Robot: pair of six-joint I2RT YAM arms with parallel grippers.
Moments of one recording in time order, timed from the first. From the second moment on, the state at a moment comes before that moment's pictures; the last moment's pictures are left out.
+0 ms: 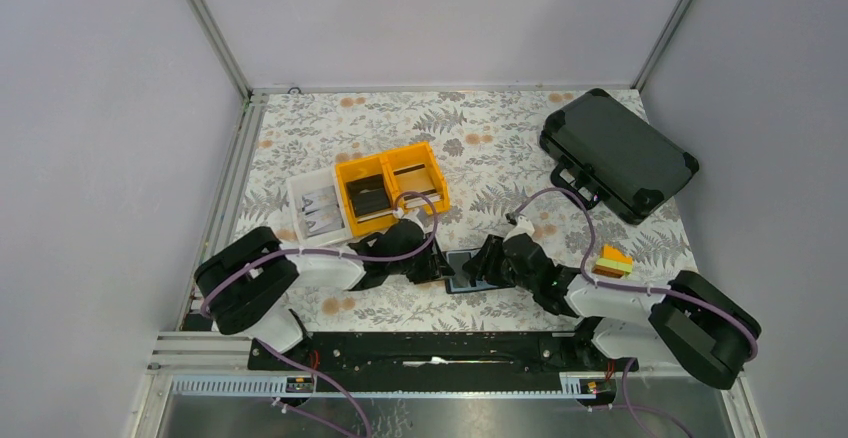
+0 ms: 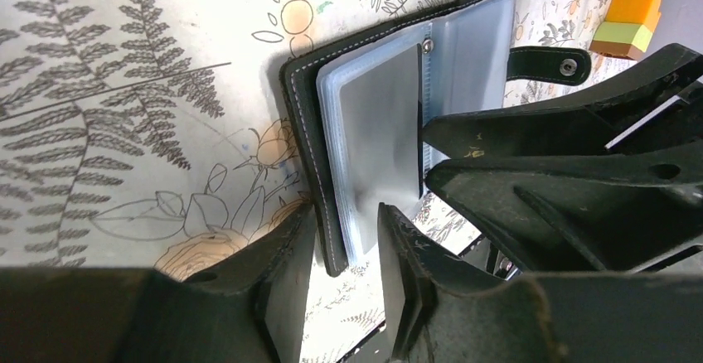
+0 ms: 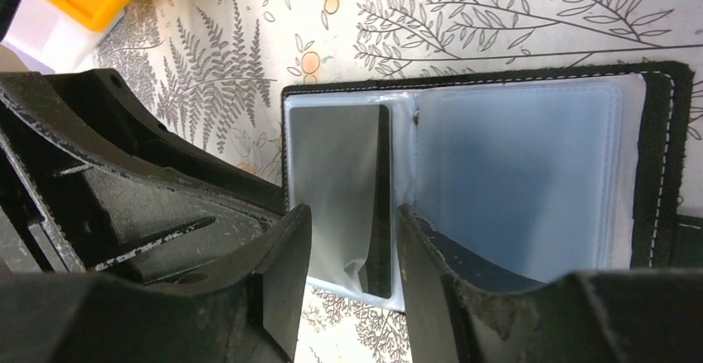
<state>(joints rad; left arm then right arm) -0.93 1.55 0.55 0.26 0.13 -1.10 0.83 1.20 0.23 0.34 0.06 0.96</state>
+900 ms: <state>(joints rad) -0.89 1.48 0.50 0.30 0.16 -1.10 0.55 1.04 0.44 -0.30 0.18 0.70</state>
